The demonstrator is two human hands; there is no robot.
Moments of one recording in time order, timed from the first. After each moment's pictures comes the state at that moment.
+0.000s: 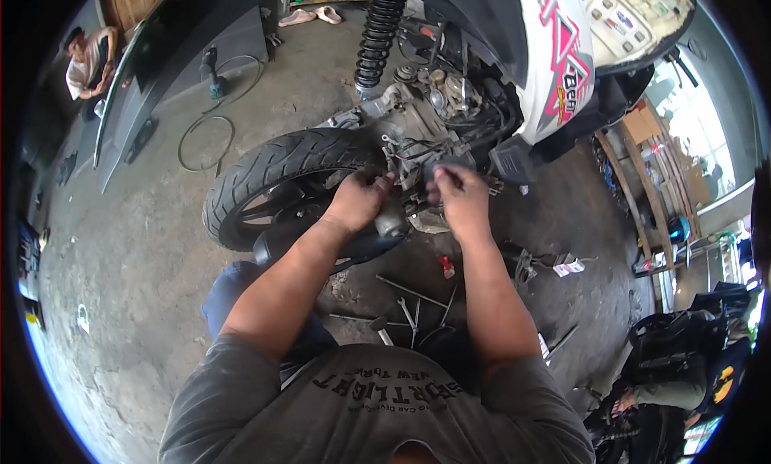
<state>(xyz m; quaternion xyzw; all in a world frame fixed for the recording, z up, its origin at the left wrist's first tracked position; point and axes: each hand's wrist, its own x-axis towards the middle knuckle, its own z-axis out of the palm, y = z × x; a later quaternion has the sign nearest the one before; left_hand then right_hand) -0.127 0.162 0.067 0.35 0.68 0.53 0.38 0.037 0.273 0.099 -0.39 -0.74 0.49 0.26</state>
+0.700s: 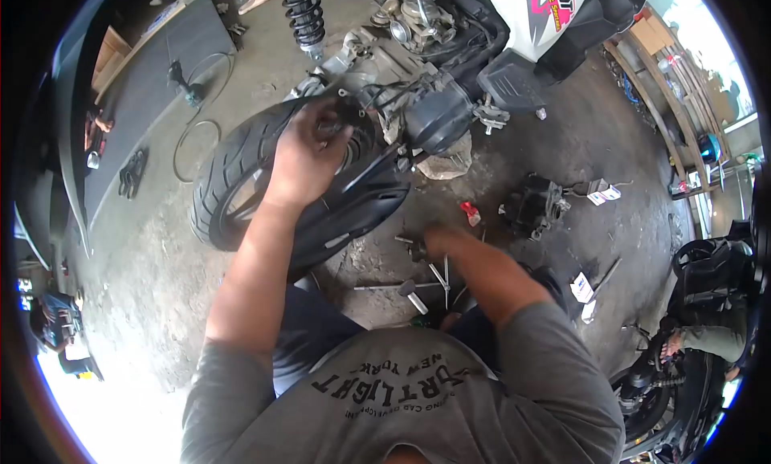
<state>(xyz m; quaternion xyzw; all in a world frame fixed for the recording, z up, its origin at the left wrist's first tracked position) -0.153 0.171 0.081 0.49 0.70 0.48 0.19 0.120 0.266 -0.187 -0.21 -0.90 0.18 -0.35</state>
